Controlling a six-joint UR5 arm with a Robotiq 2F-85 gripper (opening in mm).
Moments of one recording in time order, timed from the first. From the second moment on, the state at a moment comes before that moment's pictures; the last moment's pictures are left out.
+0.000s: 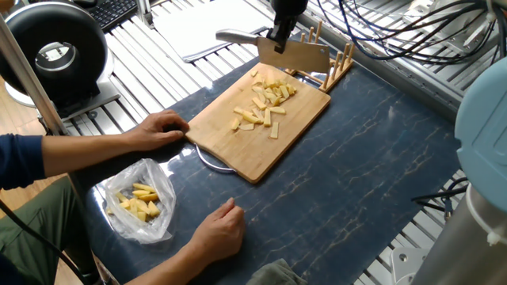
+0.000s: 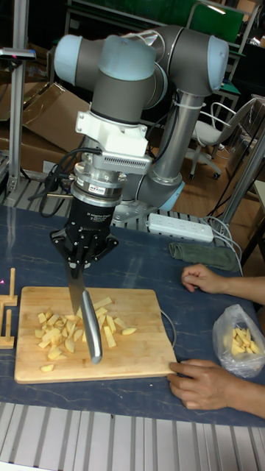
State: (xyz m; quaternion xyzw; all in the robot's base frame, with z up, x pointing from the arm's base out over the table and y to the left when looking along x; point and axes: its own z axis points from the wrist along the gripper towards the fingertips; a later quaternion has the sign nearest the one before) arm 0.601 -0.087 0.168 -0.18 0.98 -0.02 0.07
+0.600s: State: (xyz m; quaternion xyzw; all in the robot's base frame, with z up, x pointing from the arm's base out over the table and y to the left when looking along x) arm 0.607 -0.076 0.167 -0.17 0.98 -0.03 0.06
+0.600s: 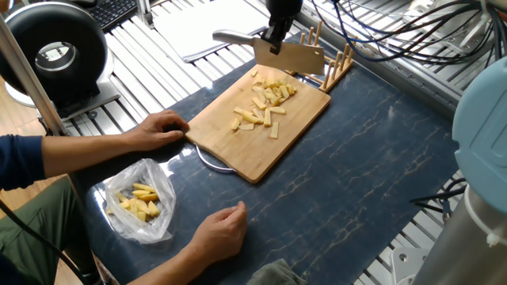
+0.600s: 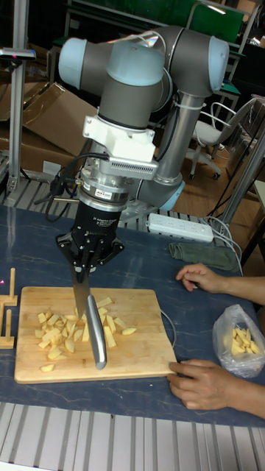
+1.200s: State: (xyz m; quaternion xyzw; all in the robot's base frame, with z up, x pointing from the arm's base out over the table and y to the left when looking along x) arm 0.606 -0.072 0.166 -0.15 0.99 -0.02 0.06
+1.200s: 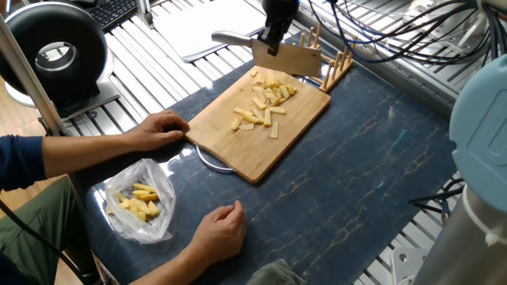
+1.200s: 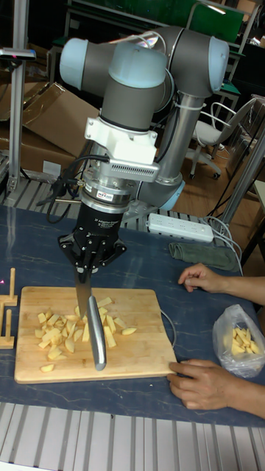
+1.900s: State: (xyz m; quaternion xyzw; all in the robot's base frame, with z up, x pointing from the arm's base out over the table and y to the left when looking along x) arm 0.620 -0.089 0.169 -0.08 0.99 -0.05 0.08
